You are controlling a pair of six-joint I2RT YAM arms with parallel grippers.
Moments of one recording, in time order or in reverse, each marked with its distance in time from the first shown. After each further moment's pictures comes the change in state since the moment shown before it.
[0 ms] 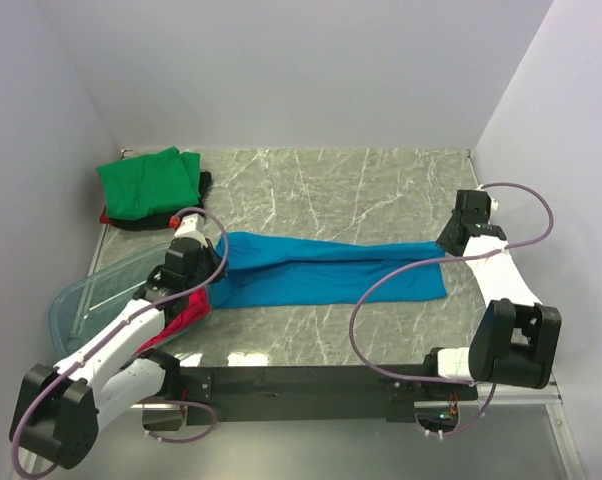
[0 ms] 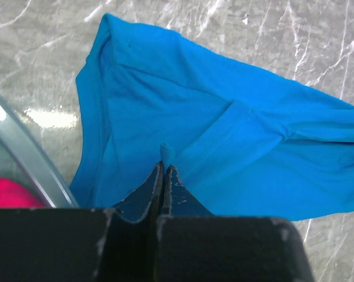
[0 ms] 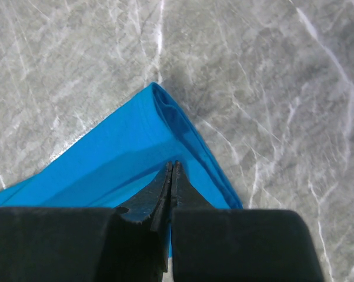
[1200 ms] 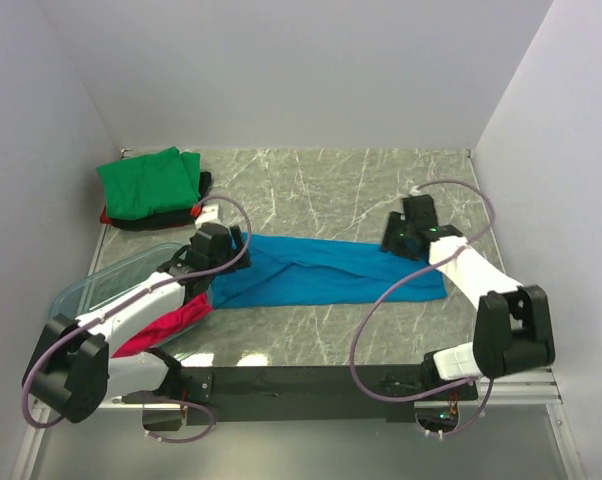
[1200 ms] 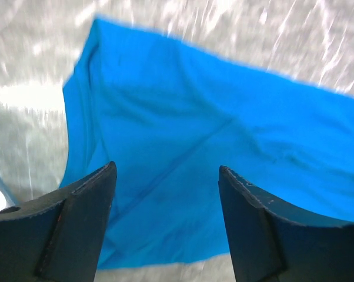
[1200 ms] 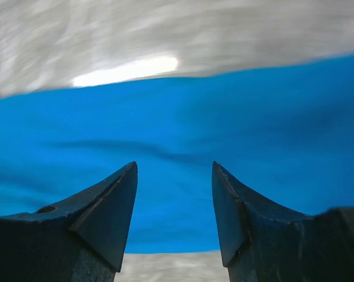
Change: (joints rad) left arm -0.134 0.232 0.159 -0.064 -0.173 -0.051; right arm 0.324 0.040 -0.056 0.089 -0.126 0.039
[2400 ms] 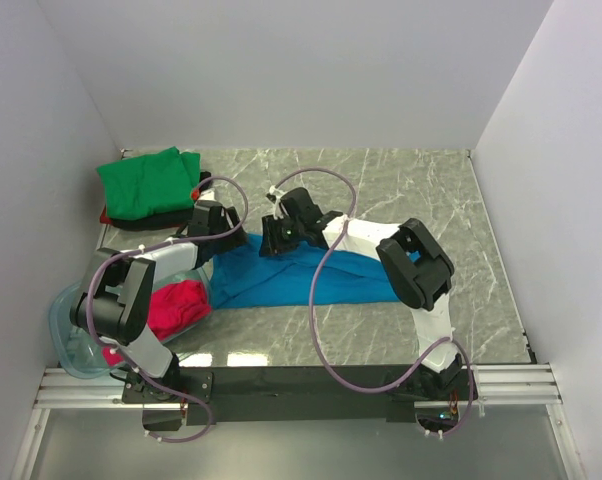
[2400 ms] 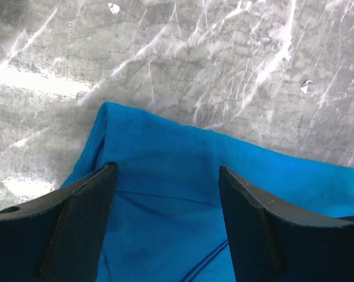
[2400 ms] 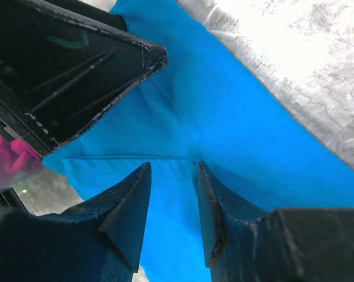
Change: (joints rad) left arm 0.212 0.437 0.162 0.235 0.186 0.040; right arm 0.547 0.686 0.536 0.325 -0.418 -0.018
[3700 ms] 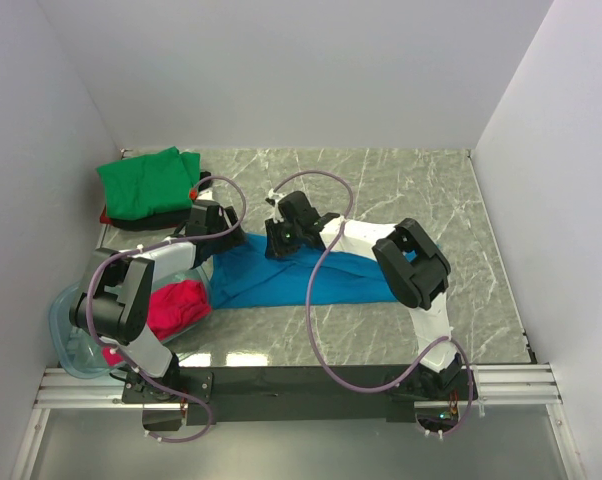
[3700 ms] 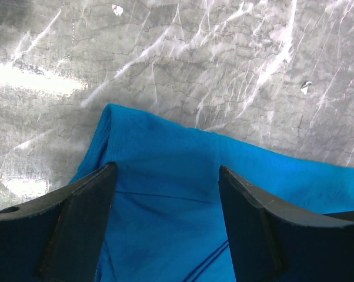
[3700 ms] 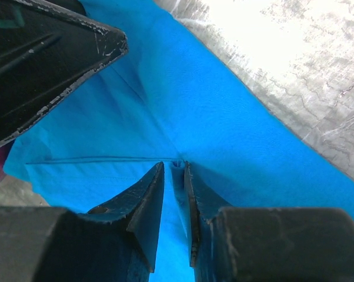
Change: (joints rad) left arm 0.020 0.000 -0.001 0.002 0.027 0.003; right arm 0.018 0.023 0.005 -0.032 0.078 -0.042
